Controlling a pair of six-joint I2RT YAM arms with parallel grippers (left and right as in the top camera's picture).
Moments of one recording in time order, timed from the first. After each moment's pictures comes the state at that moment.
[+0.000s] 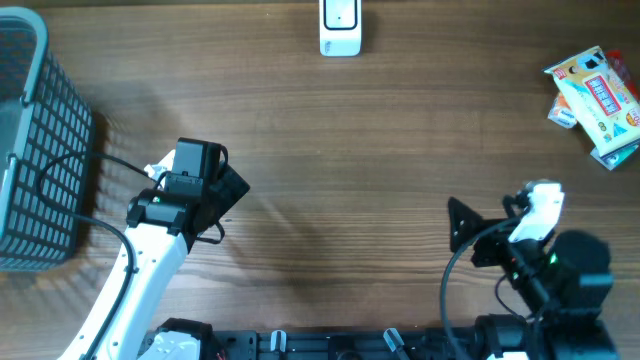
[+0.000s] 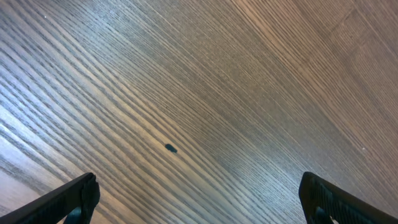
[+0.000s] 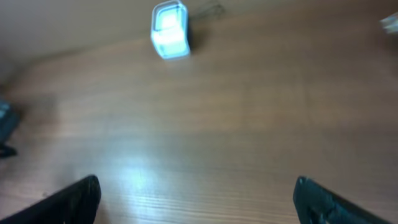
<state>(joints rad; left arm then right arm) -0.19 1.19 0.81 -0.82 -0.14 -0.94 0.01 0.35 0.60 -0.71 -0.27 0.19</state>
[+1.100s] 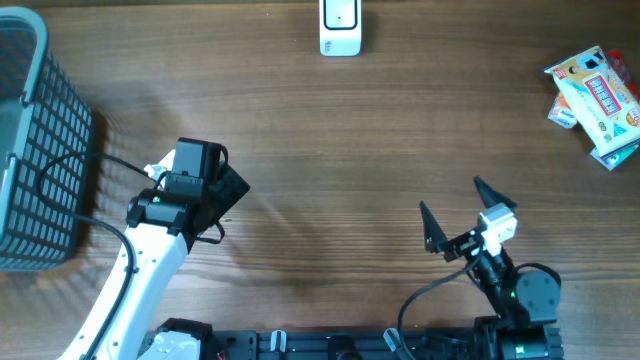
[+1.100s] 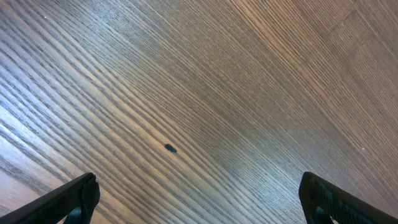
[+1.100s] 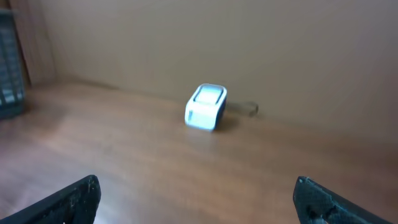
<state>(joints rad) -0.19 1.19 0.81 -0.82 -0.14 -0.94 0.07 0.01 0.01 0.02 -0.35 -0.03</state>
